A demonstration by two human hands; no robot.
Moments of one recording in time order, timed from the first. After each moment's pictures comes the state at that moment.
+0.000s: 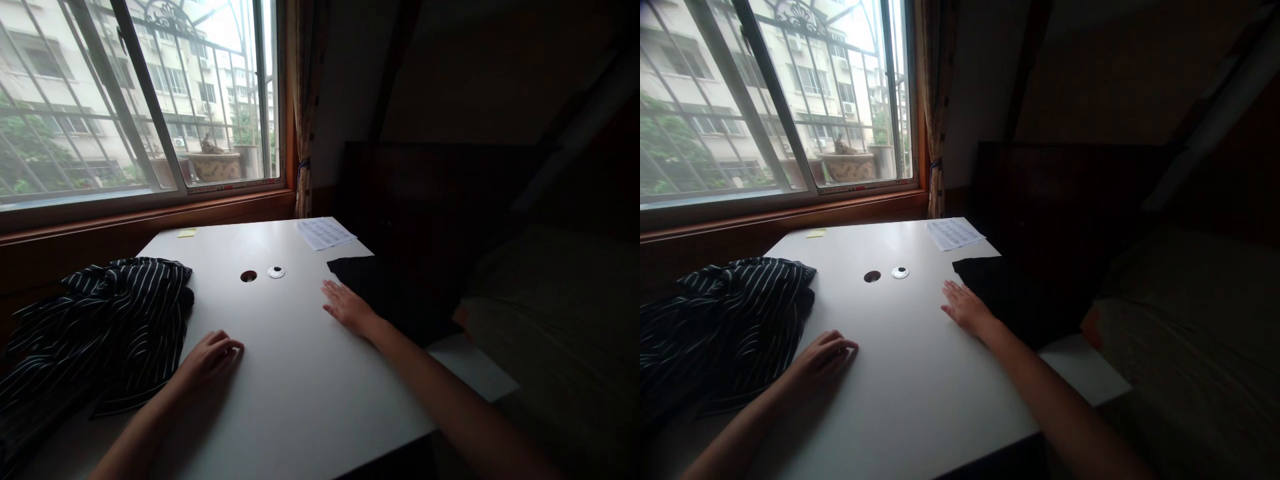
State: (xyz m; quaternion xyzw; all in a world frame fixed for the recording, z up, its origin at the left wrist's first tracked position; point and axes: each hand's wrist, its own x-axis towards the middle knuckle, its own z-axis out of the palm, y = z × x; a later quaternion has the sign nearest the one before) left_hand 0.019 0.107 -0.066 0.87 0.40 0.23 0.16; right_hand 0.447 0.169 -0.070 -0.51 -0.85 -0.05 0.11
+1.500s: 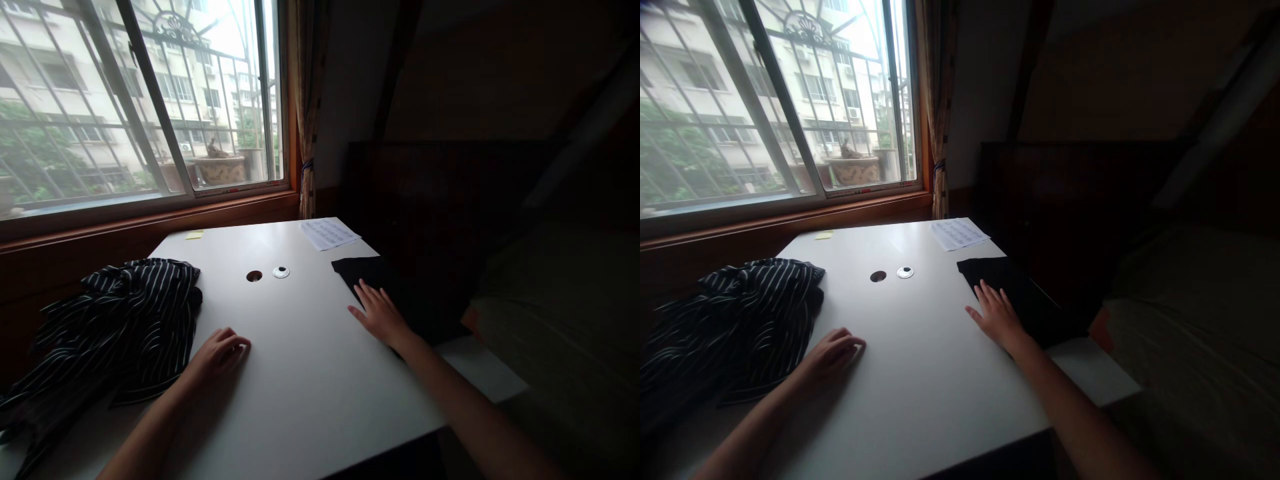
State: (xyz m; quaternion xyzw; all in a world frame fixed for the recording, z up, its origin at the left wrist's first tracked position) left_hand 0.024 0.104 -0.063 0.87 0.41 0.23 0.15; right_hand 0.481 0.123 -0.070 -0.65 -0.75 -0.04 0.13
